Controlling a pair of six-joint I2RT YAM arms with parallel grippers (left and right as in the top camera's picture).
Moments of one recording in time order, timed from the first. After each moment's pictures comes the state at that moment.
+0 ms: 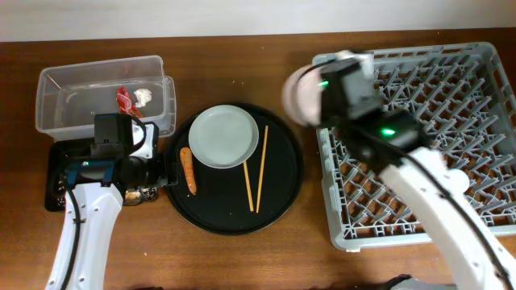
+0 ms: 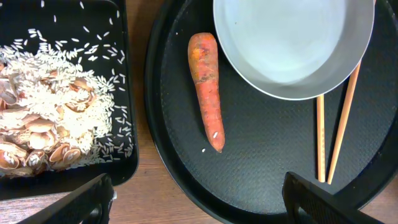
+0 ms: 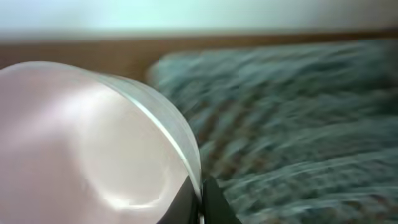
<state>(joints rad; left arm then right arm) 0.06 1.32 1.04 -0.93 0.17 -0.05 0.43 1.45 1.49 -0.84 0.49 0.33</state>
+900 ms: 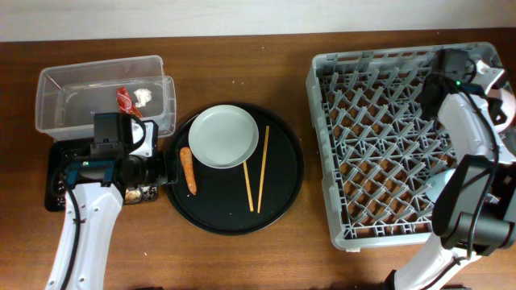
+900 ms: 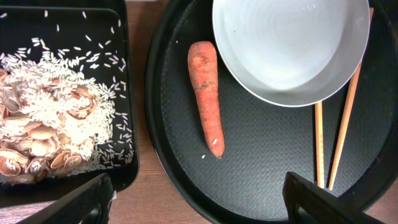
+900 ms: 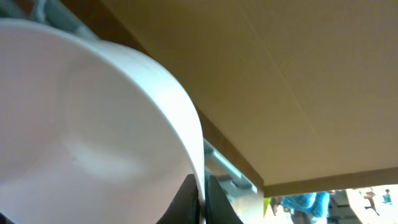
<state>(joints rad) 0.06 1.32 1.04 -0.91 0.17 -0.05 -0.24 1.96 1.49 -0.68 1.16 0.21</state>
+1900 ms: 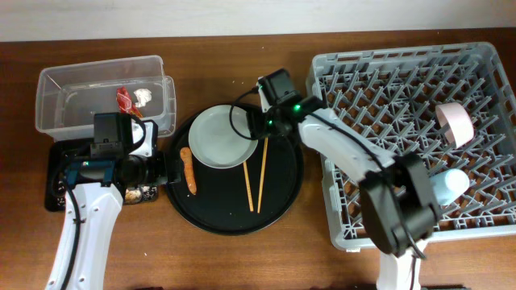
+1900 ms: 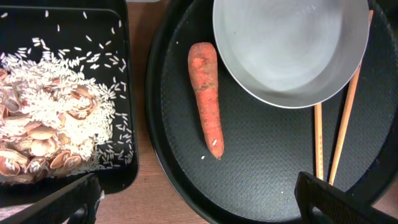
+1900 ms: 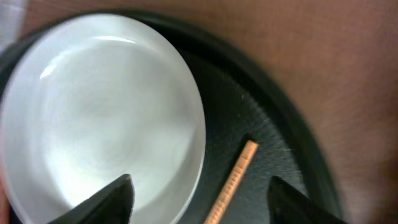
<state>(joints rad) 0.06 1.32 1.04 -0.91 0.17 -0.06 0.51 2.06 1.52 -0.52 -0.11 0.29</state>
